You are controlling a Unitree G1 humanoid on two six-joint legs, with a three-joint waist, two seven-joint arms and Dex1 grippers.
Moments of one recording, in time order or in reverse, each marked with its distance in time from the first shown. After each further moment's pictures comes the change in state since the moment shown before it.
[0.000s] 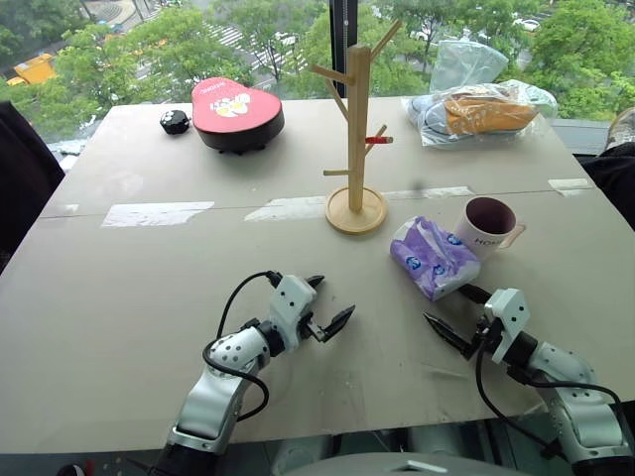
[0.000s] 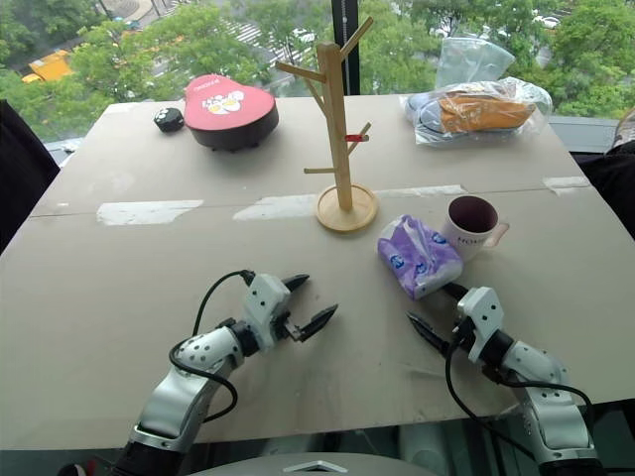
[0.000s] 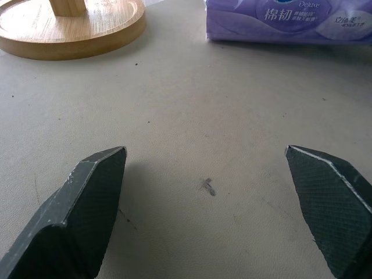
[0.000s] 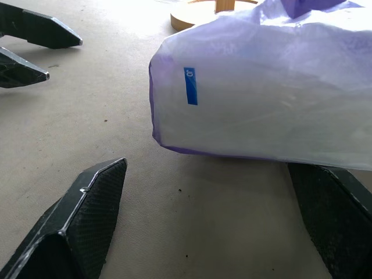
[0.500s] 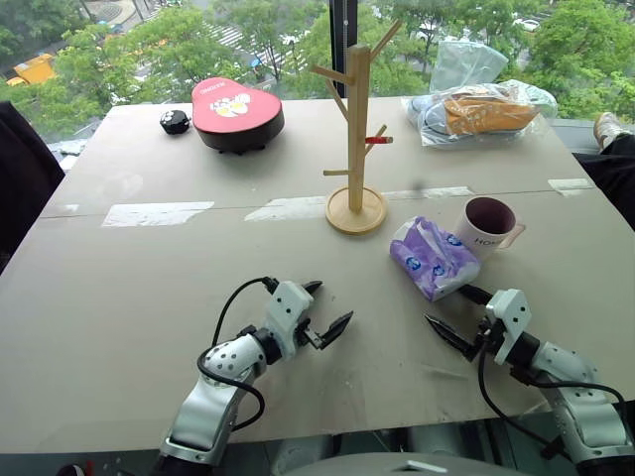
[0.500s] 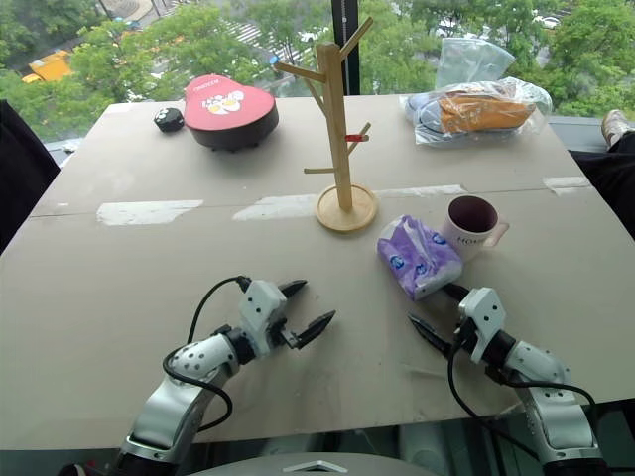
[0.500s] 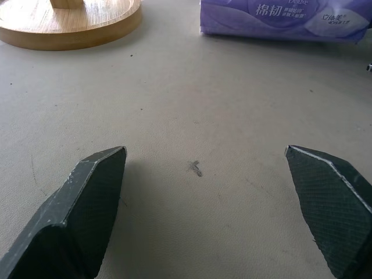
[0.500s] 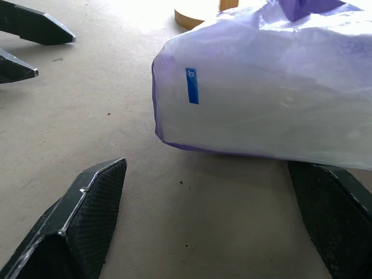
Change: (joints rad) left arm 0.049 0.016 0.005 -0.042 -0.015 0.009 0.000; right arm 0.002 -0.021 0.000 0.003 0.007 0.000 0.019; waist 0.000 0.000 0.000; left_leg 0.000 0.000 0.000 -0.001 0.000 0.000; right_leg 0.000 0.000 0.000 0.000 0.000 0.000
